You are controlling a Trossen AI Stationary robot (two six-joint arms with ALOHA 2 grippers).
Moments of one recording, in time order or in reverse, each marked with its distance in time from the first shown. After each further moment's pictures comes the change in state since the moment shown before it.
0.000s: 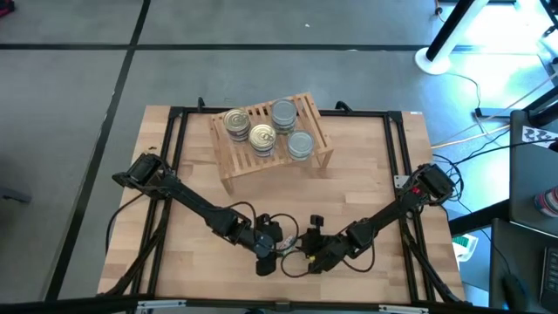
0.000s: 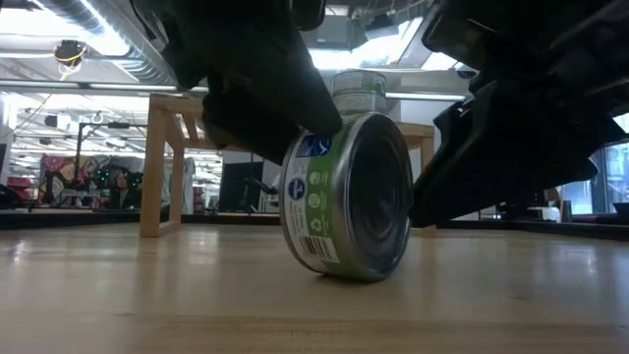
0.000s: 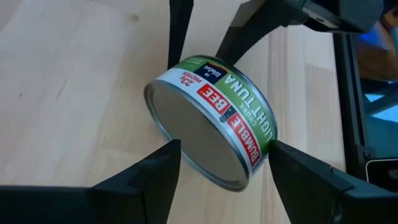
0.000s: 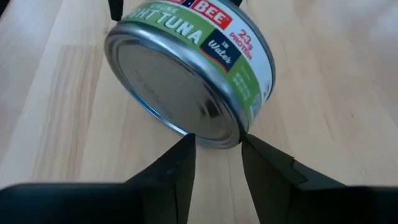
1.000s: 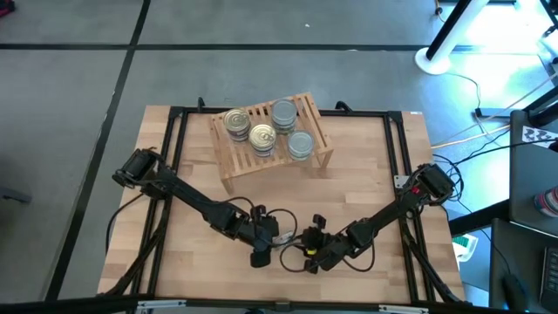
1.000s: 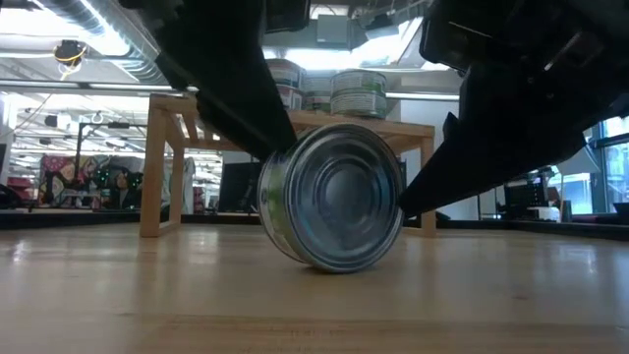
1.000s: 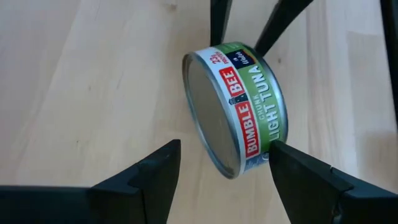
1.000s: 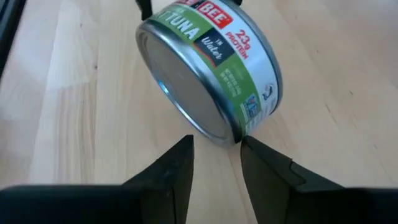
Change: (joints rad) left arm 0.035 -0.055 0.000 -0.174 -0.037 0.111; right arm -0.002 0.000 0.000 0.024 0.006 0.214
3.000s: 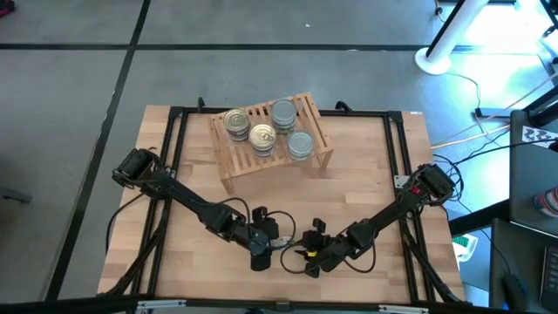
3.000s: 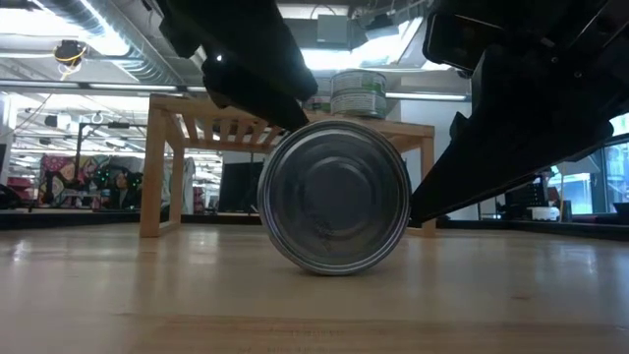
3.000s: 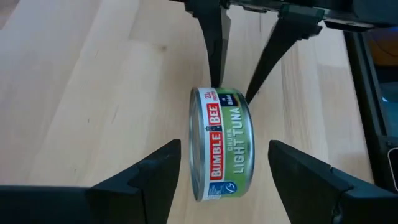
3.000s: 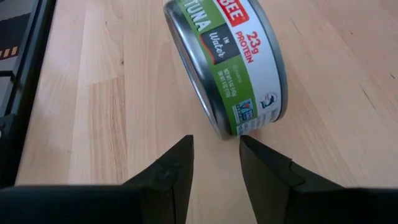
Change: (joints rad) left arm -0.043 -0.035 0.000 0.066 -0.053 0.023; right arm -0.001 0.000 0.002 0.008 -0.059 0.060
